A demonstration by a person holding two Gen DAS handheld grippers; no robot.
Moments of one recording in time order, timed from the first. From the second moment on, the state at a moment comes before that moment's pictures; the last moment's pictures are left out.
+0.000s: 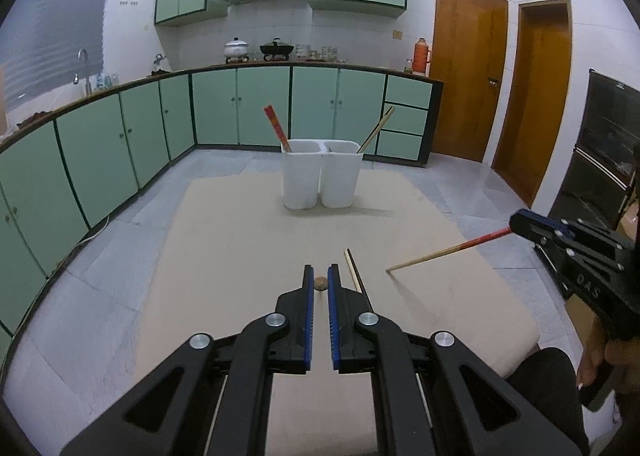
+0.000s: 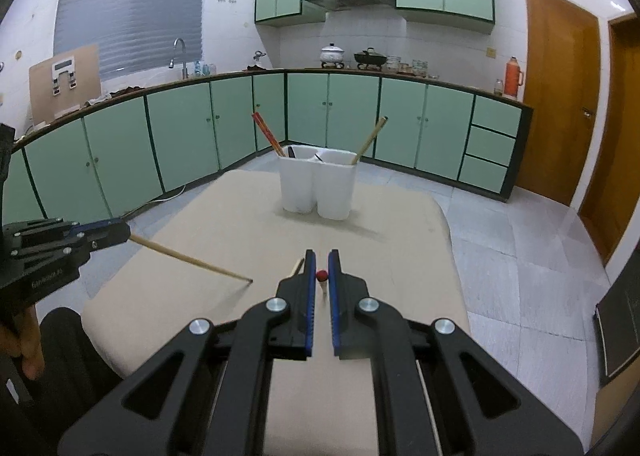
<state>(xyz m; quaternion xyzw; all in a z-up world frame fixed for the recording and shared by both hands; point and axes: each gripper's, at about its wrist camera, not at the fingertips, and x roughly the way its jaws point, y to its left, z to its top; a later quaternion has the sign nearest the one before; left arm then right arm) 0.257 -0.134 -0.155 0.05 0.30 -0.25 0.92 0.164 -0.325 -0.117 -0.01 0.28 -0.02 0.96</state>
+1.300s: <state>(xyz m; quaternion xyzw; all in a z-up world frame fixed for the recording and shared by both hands) 0.389 -0.181 -0.079 0.08 0.31 -0.31 0.90 0.331 -0.379 -0.034 -0.01 0.36 0.04 0.93</state>
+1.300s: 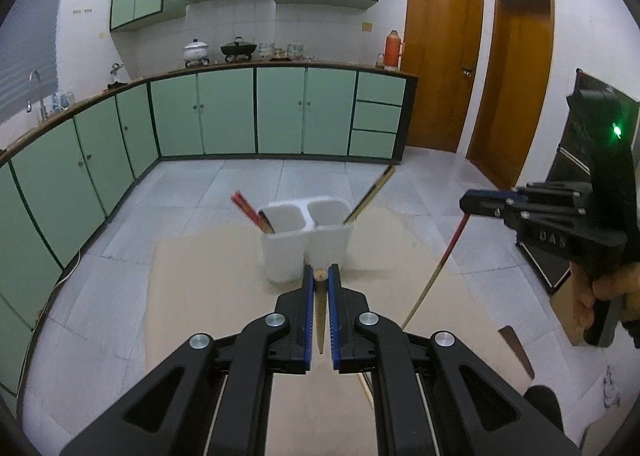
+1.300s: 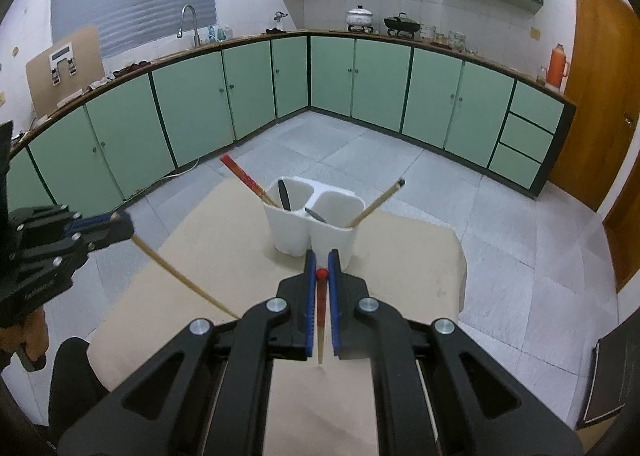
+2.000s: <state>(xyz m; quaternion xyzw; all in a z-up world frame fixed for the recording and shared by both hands) 0.516 -0.237 -0.020 0.06 0.24 -0.27 0.93 0.455 -0.393 0.066 0.00 0.28 0.02 0.96</state>
